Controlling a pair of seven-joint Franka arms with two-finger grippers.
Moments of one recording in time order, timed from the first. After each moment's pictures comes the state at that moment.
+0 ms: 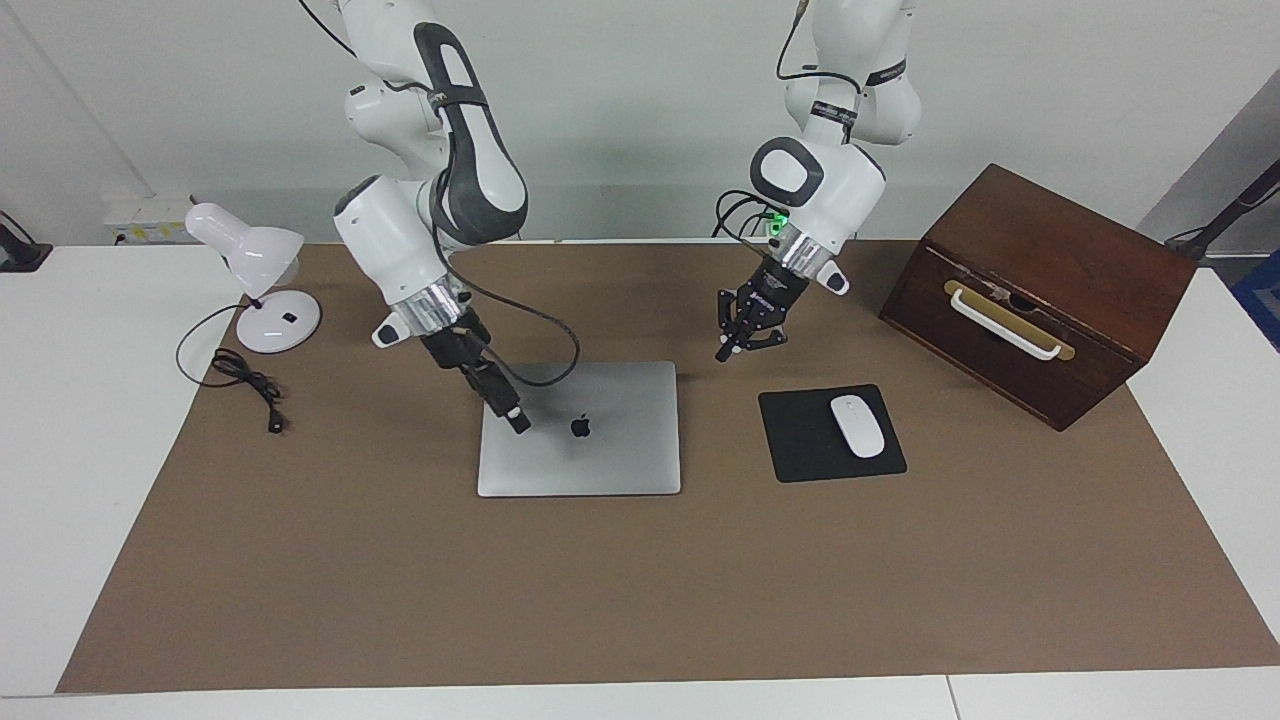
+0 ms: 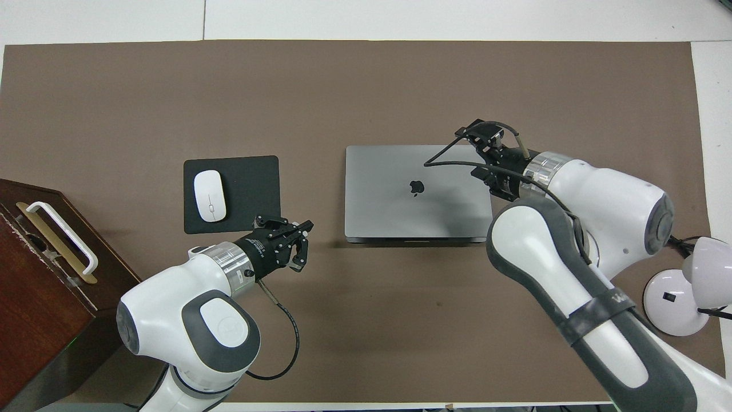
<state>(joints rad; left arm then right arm) -0.59 -0.07 -0.05 -2.46 -1.45 2.91 -1.63 0.42 0.09 -0.09 -2.20 0.96 2.81 0.45</state>
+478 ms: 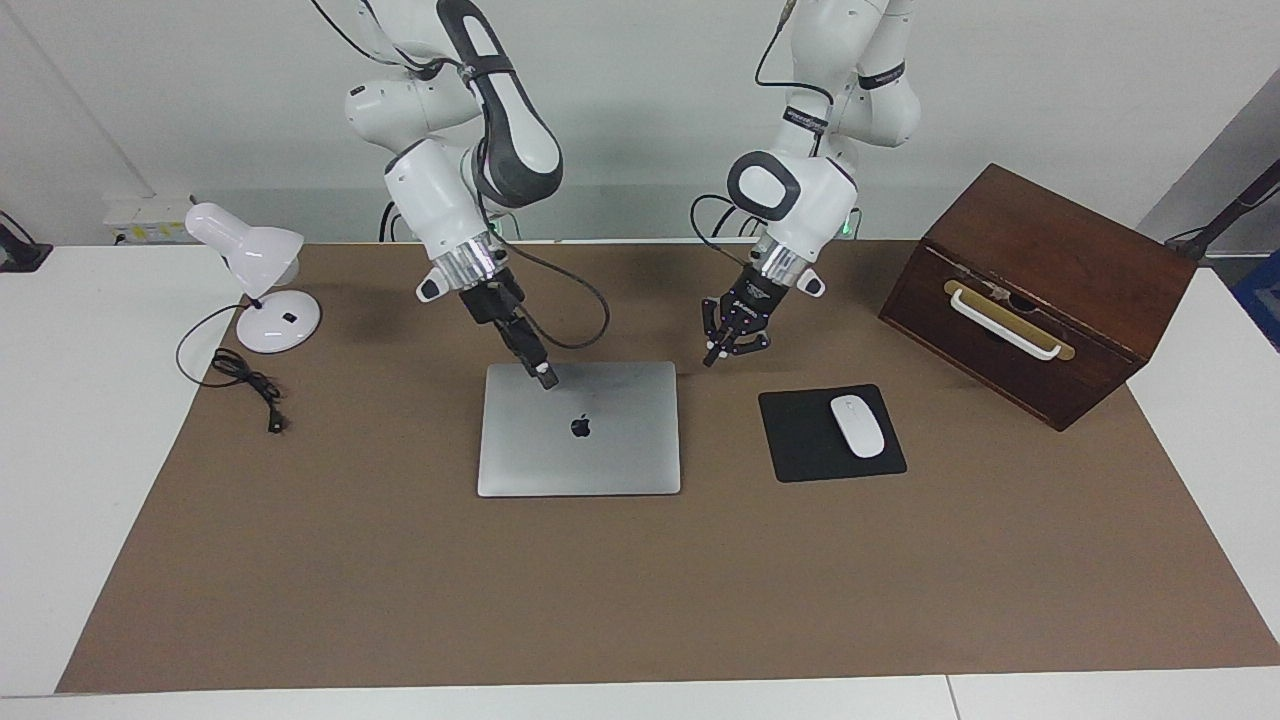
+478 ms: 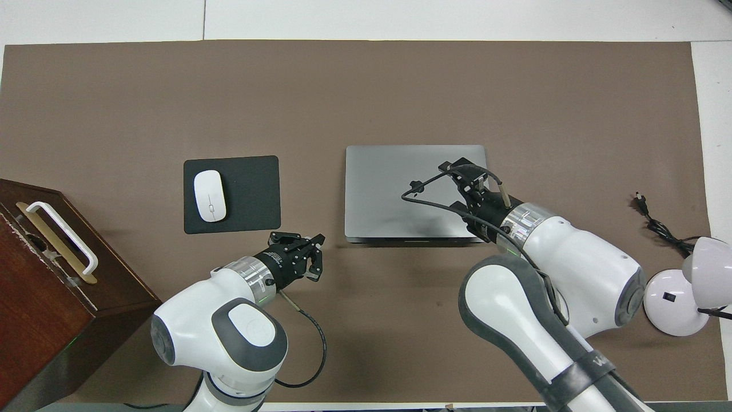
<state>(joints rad) -0.70 0.01 -0.05 -2.45 -1.67 2.99 -1.63 0.43 -0.04 0.06 -2.37 1.17 2.98 0.45</state>
